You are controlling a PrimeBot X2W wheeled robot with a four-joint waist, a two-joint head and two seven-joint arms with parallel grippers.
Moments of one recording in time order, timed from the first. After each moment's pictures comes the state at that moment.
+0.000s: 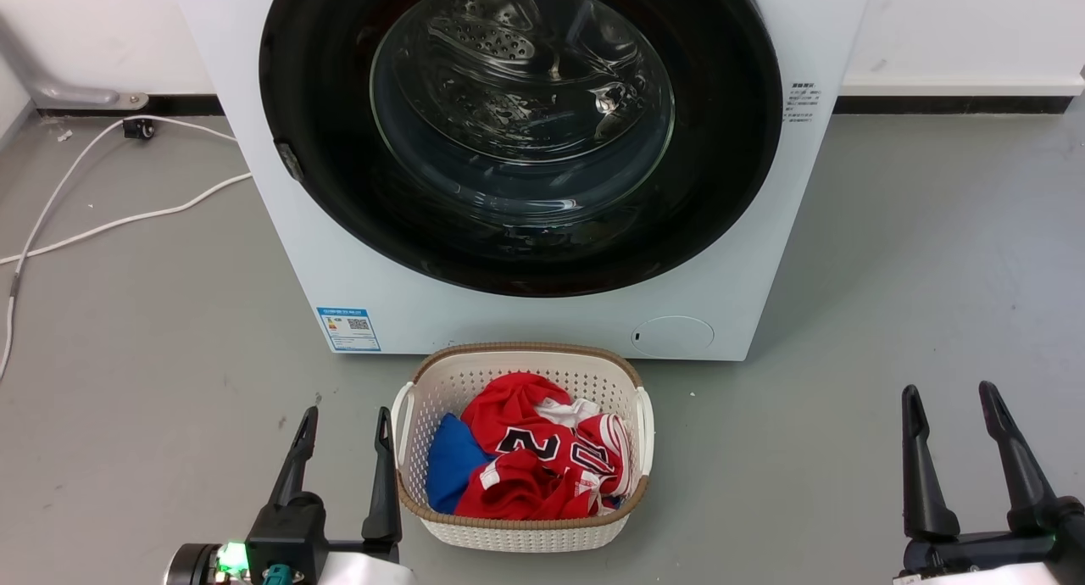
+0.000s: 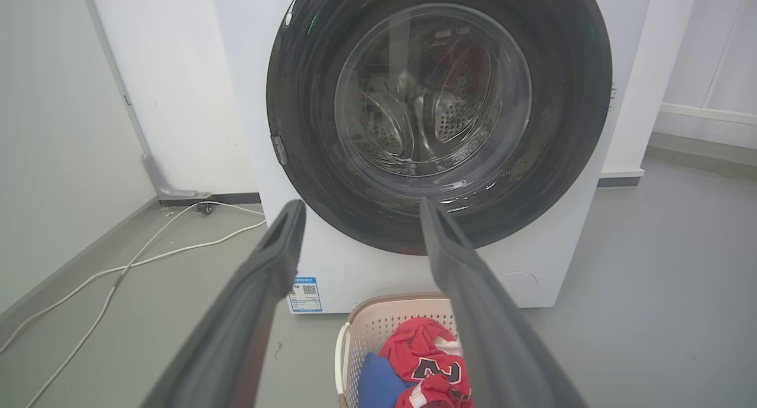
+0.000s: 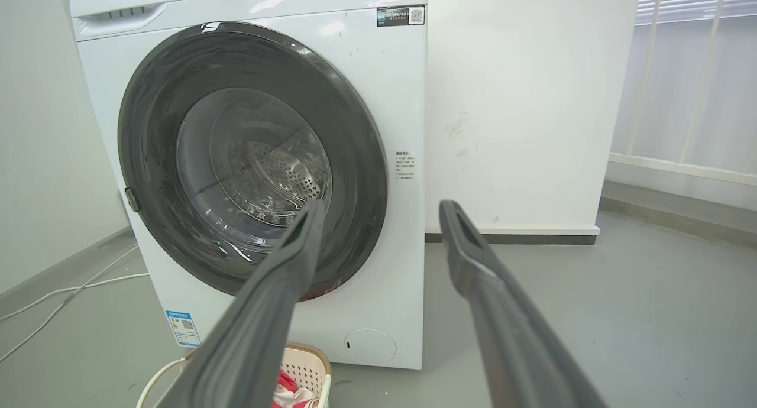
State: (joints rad) left arm 0.08 0.06 -0.12 0.03 -0.05 0.10 -0.26; right arm 0.17 -0.05 -0.07 -0.15 0.10 0.13 -0.26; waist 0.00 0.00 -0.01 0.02
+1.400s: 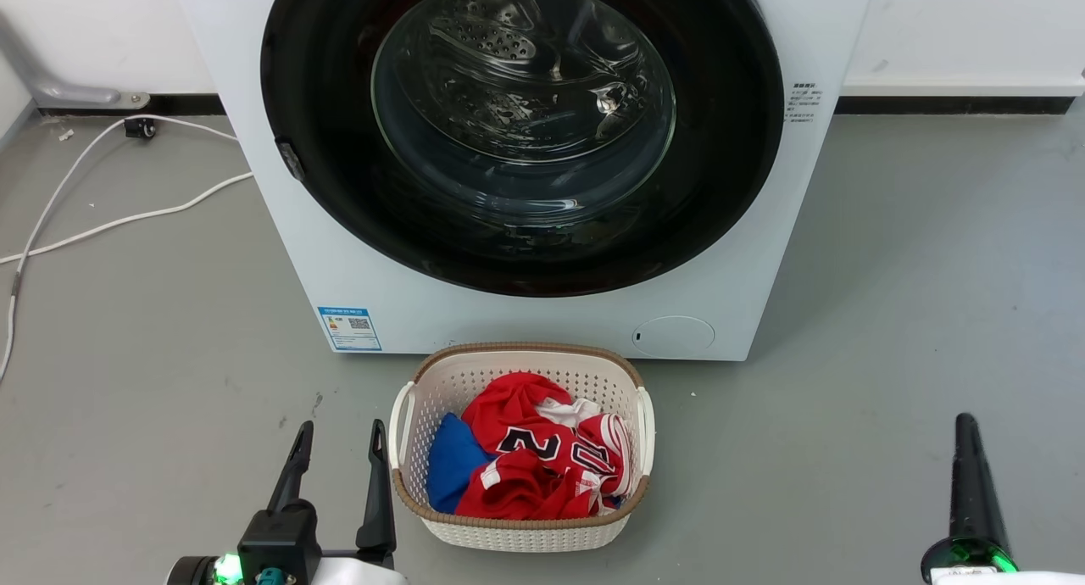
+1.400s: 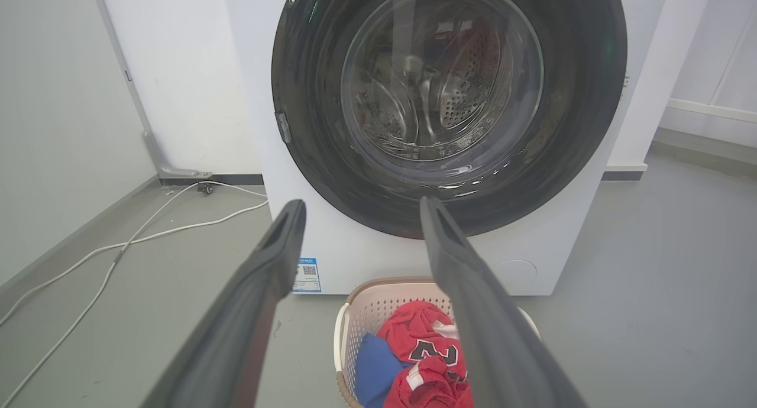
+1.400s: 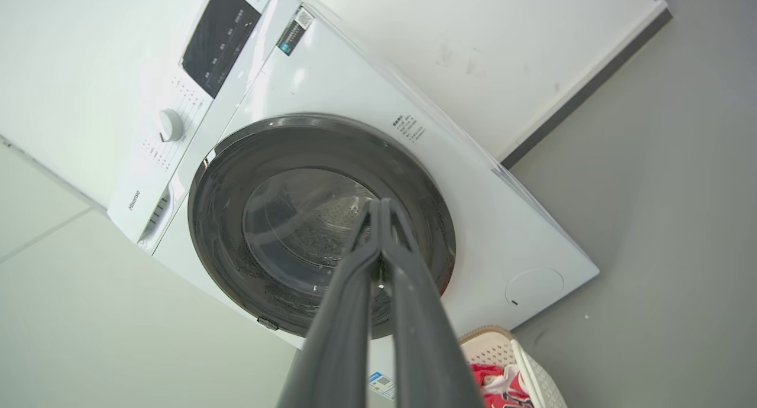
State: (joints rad) left arm 0.08 0.05 -0.09 0.07 -0.06 0.08 -0.26; right arm 0.16 -0.05 -0.04 -0.07 0.83 0.13 -0.26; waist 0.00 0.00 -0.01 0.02
